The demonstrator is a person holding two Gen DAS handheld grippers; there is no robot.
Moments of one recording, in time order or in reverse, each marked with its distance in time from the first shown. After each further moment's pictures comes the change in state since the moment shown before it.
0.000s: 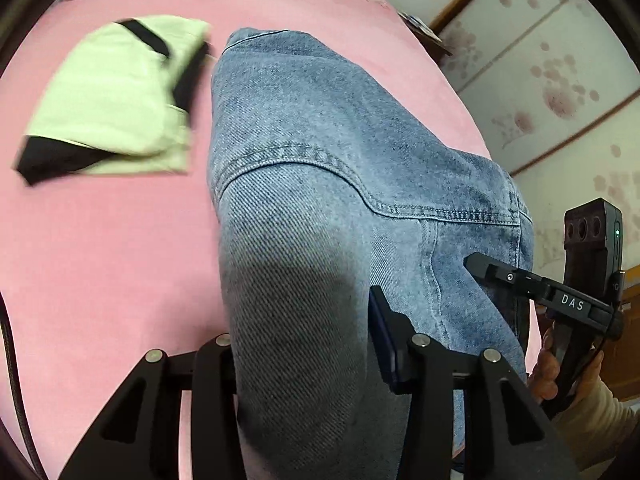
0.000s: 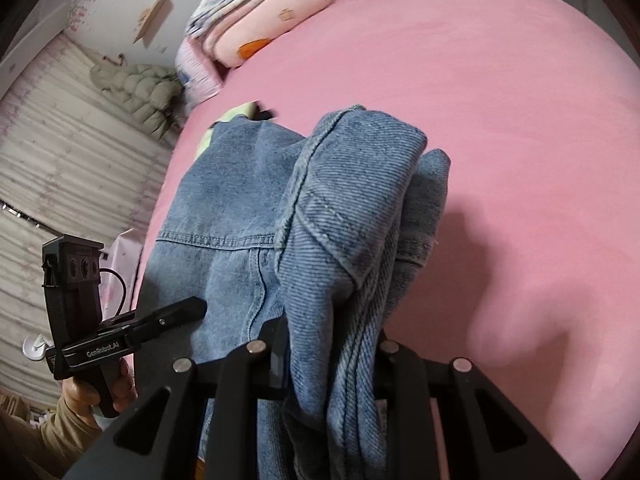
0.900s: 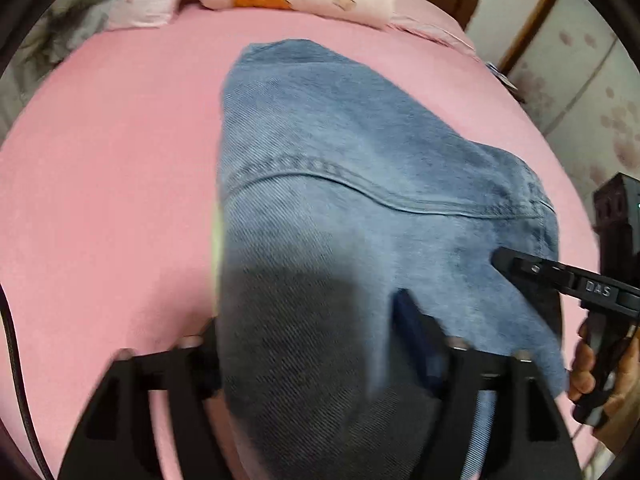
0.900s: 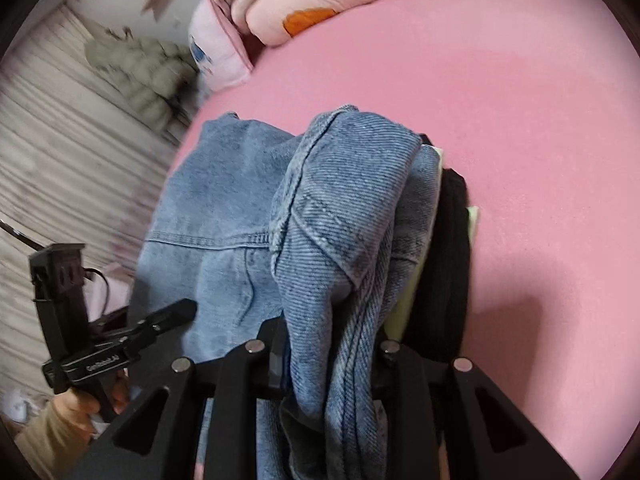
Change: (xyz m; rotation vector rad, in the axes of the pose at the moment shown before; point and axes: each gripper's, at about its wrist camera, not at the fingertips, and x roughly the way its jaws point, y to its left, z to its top) left arm 0.046 0.336 0.256 0.030 -0.145 0.203; right arm 0.344 0.164 0.223 -0.096 -0.004 -0.055
